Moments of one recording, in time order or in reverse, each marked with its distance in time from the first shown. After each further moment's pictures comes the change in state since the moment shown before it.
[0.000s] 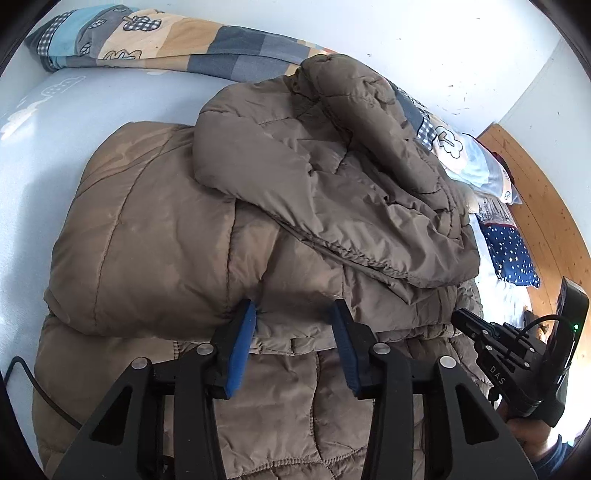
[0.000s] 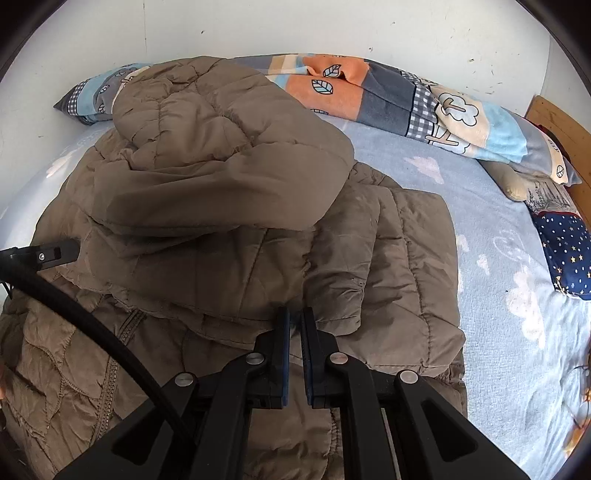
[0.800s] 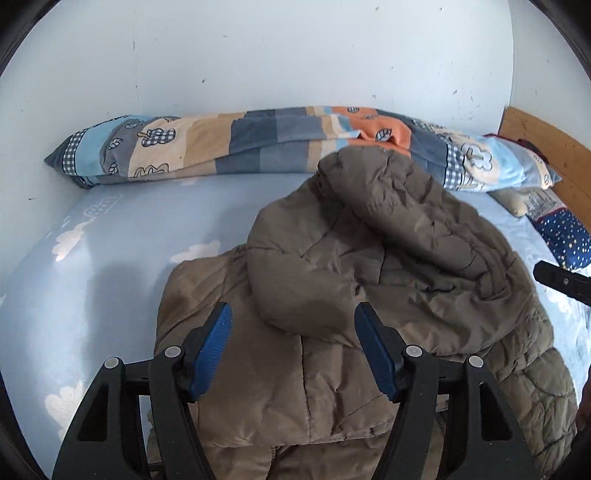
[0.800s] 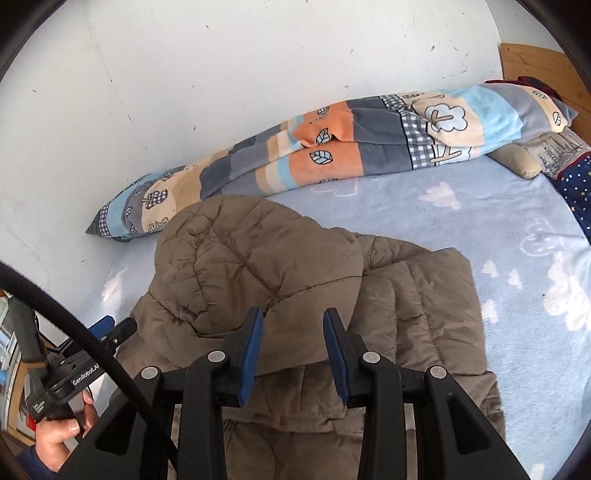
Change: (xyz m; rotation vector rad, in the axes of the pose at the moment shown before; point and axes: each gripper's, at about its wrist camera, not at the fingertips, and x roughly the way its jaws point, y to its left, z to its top) left arm -0.012 -0.018 0.043 0.250 -0.245 0.306; right arm -0.035 -0.040 0.045 0.300 -0.225 0.251
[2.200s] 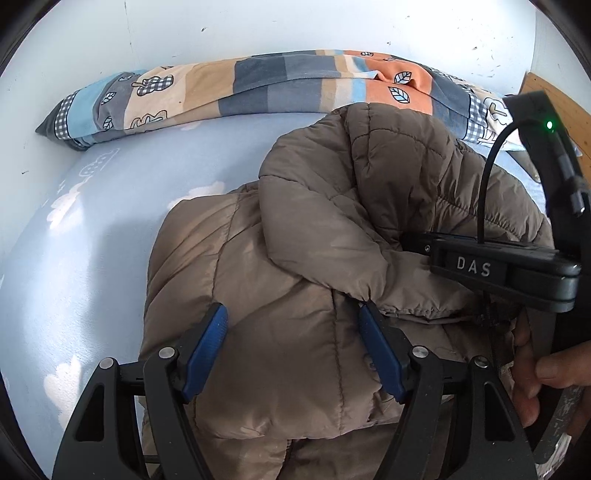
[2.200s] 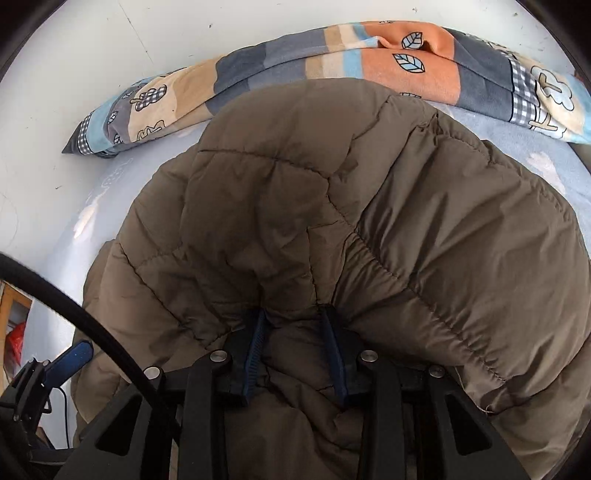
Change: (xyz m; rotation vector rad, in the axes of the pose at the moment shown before) left arm 0.036 0.005 -0.016 -0.013 0.198 0.024; right arm 0.167 0.095 0.003 -0.112 0.326 -0.017
